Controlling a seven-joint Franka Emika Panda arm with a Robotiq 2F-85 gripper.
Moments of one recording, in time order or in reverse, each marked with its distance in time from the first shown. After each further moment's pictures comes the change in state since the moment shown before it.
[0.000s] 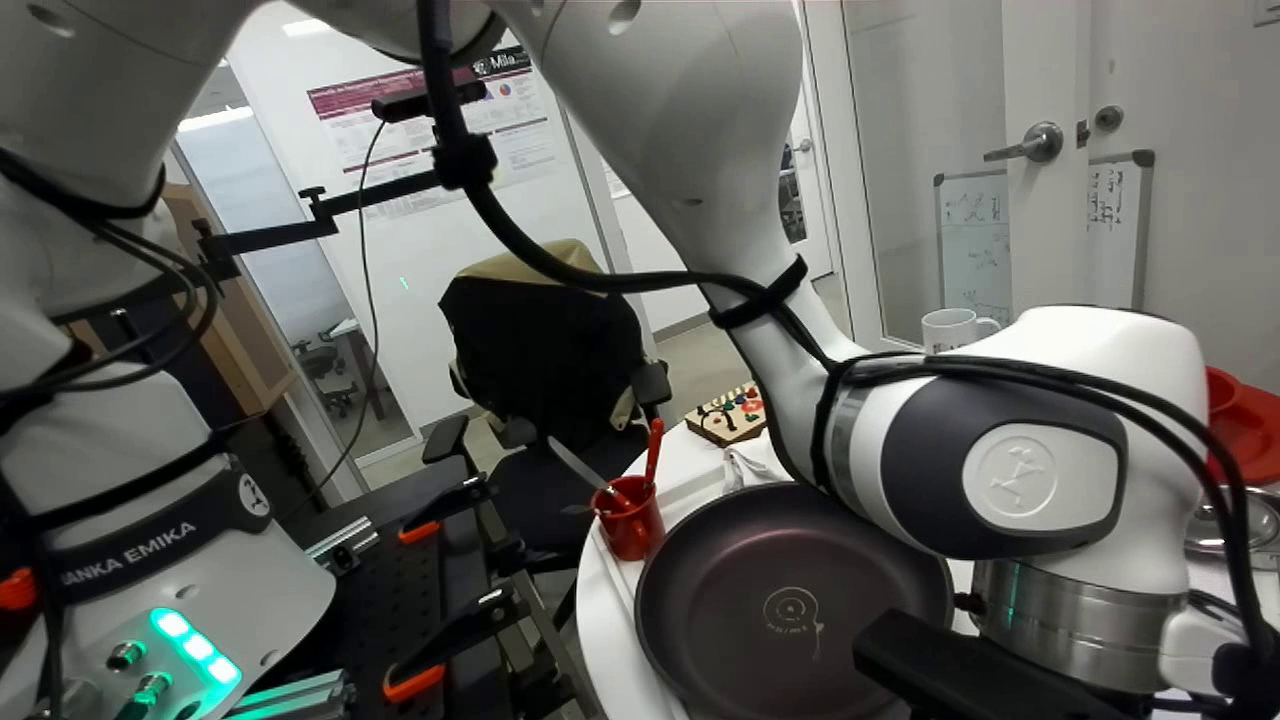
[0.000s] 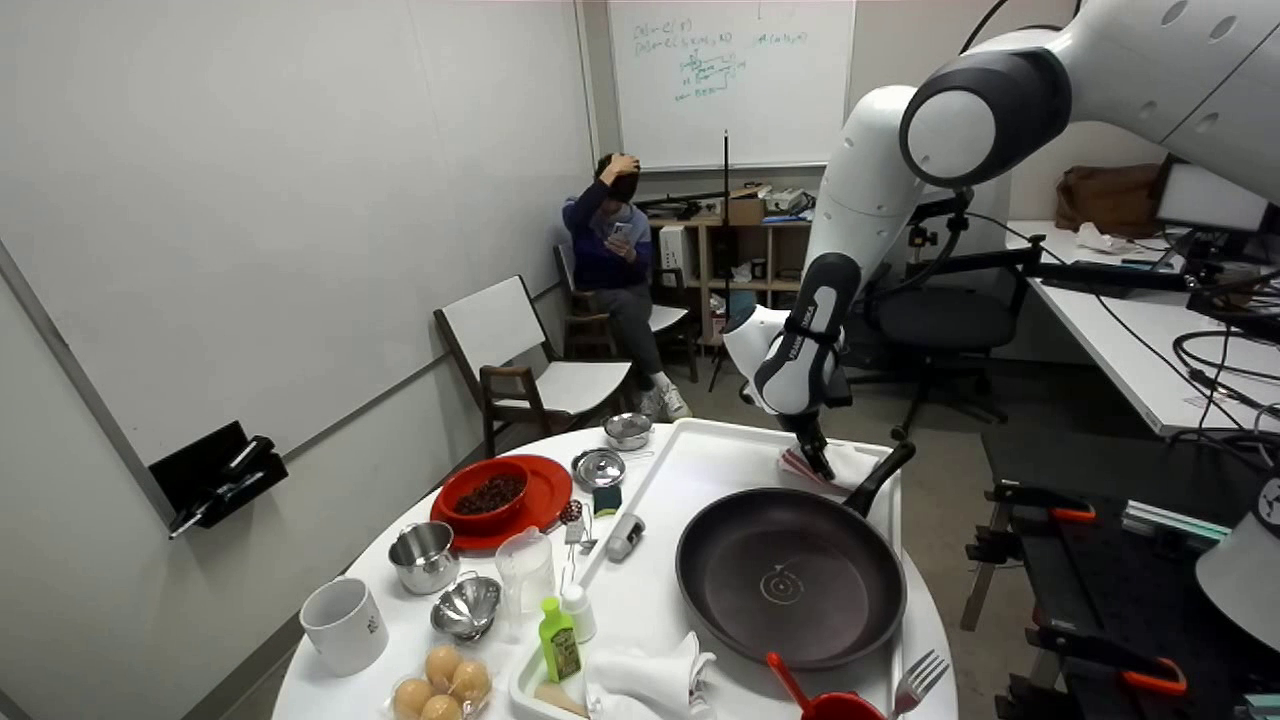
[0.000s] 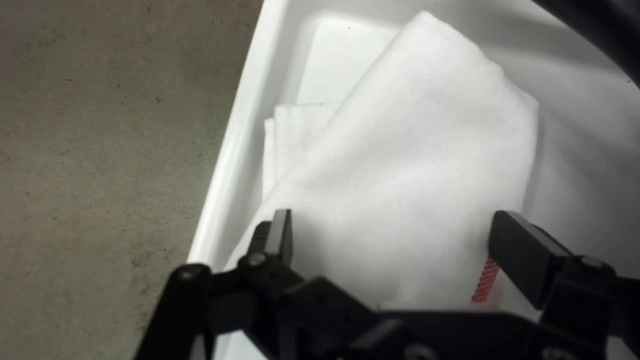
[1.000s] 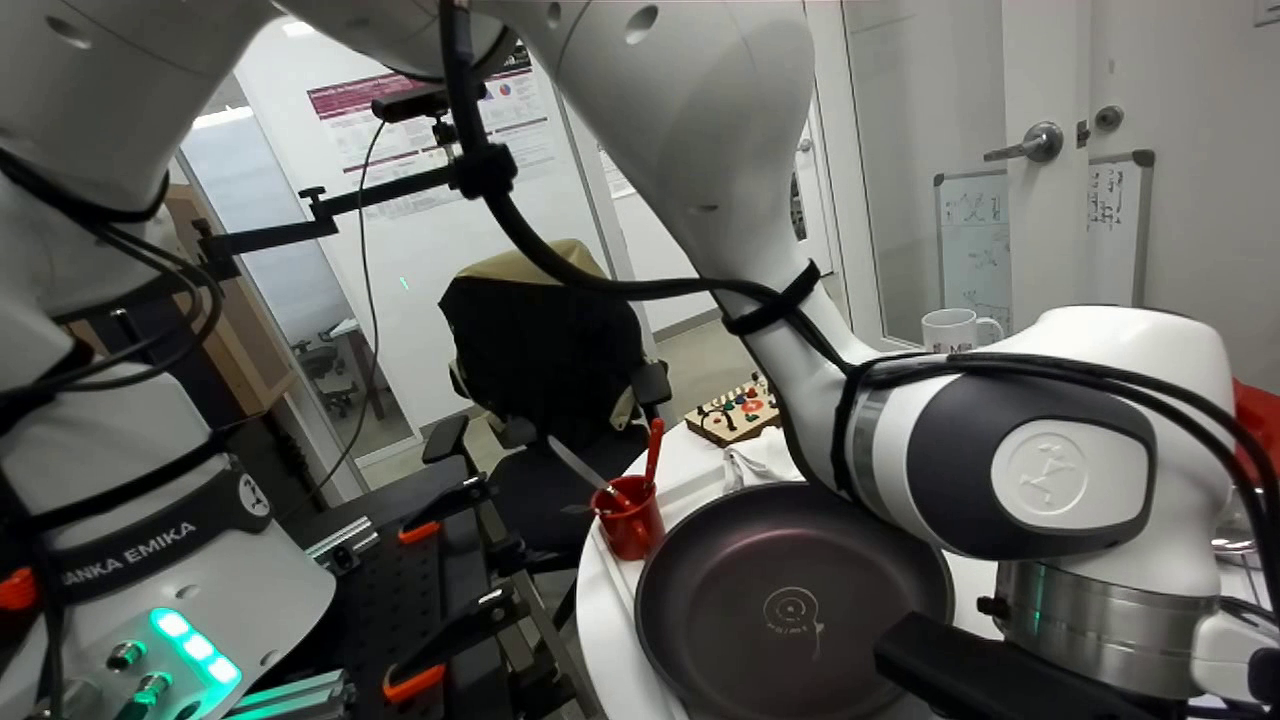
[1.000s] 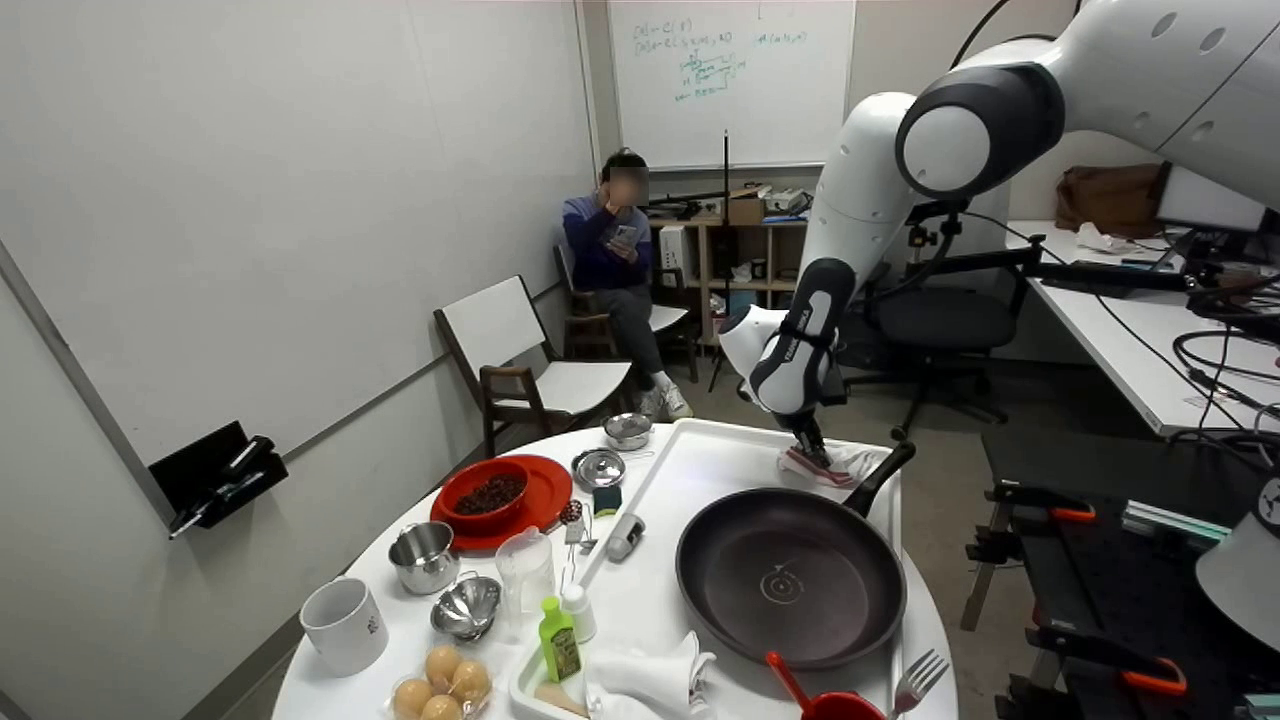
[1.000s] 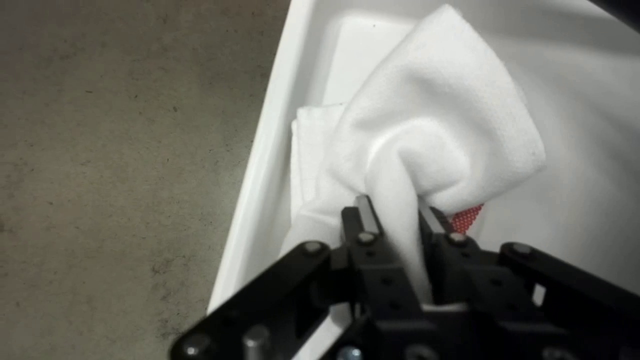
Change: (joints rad) arm 0.015 0.028 -0.023 0.051 0.000 -0.025 0.029
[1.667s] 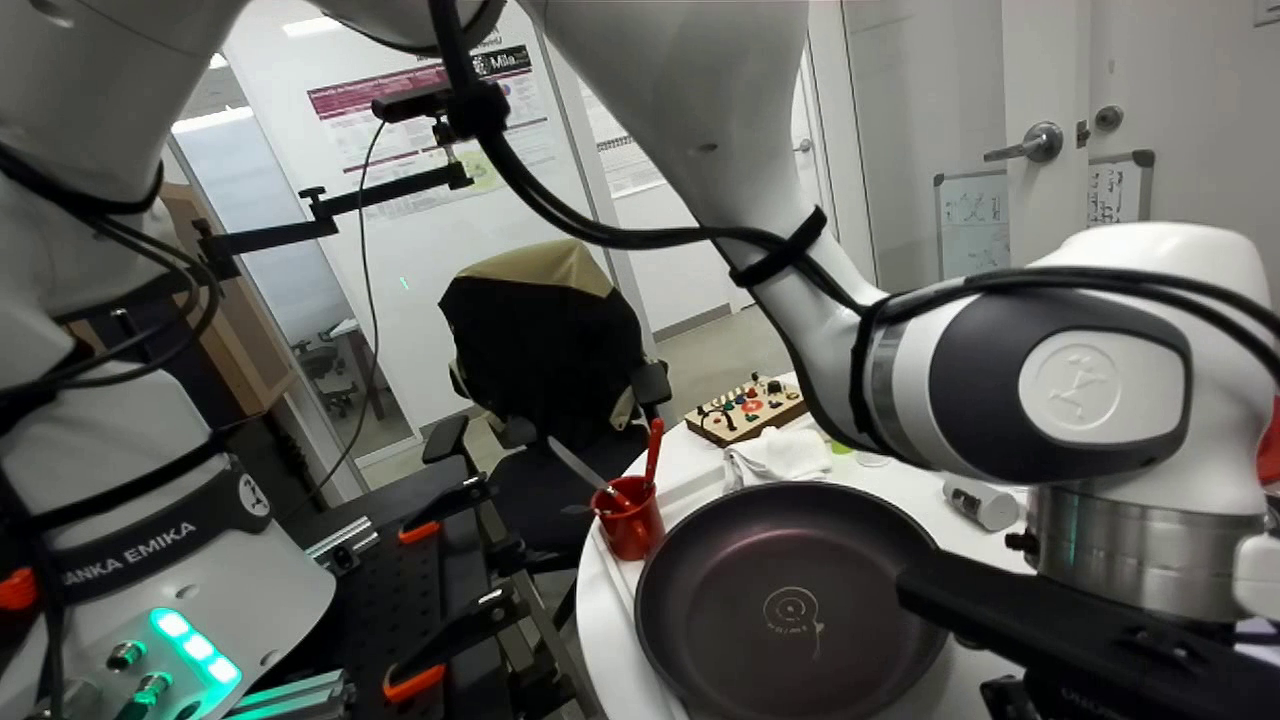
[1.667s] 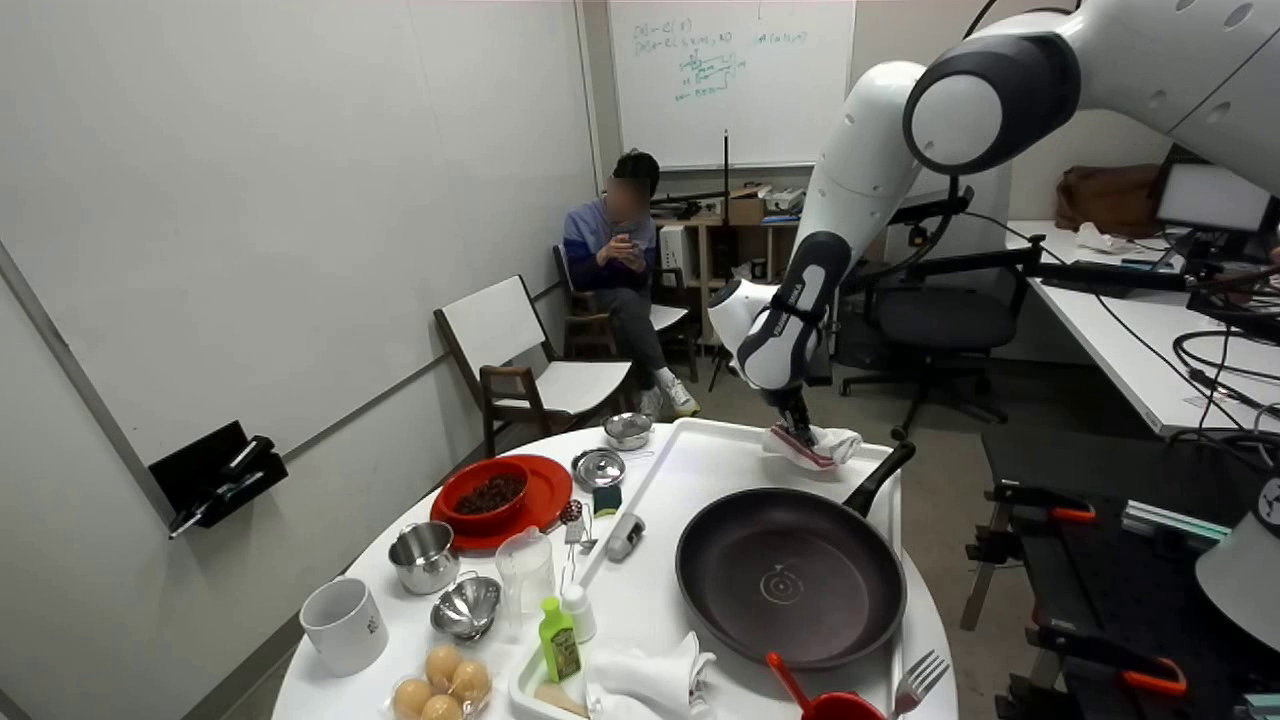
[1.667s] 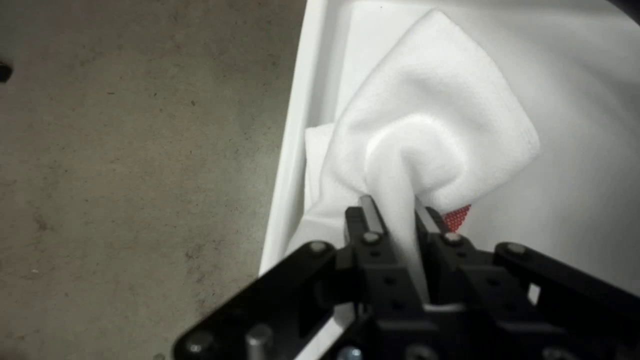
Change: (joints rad) arm 0.006 -0.067 0.003 0.004 0.009 -0.025 0.057
